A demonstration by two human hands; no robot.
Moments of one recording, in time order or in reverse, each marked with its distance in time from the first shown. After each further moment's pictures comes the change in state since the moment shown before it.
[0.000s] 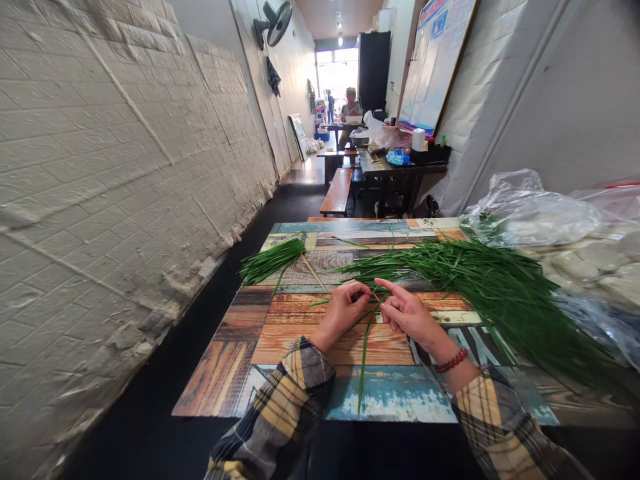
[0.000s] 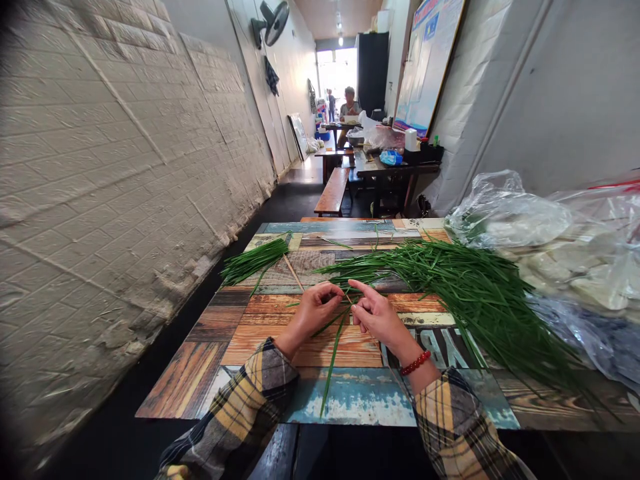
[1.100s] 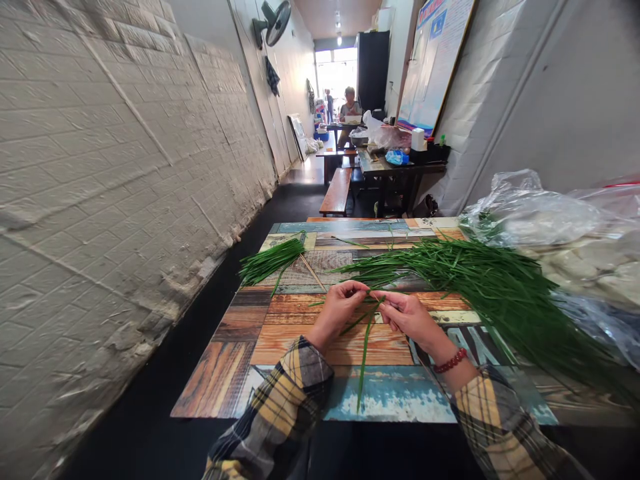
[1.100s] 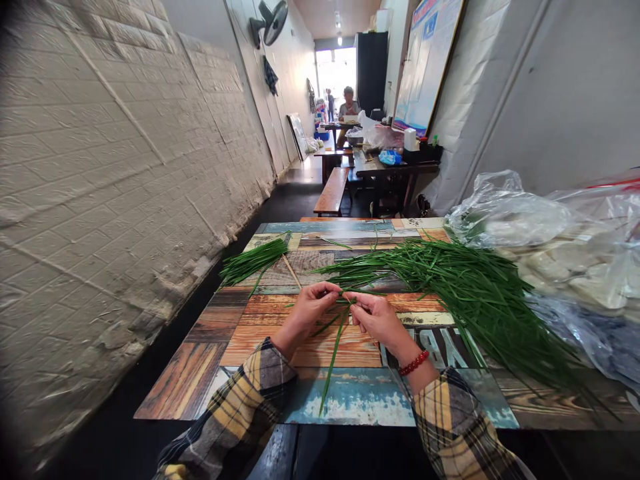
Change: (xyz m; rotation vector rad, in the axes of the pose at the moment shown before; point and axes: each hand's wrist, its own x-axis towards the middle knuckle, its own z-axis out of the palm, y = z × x) left_hand 0.001 0.000 0.000 -0.511 0.022 -0.300; right_hand 0.001 0.000 0.000 -0.103 0.004 0.020
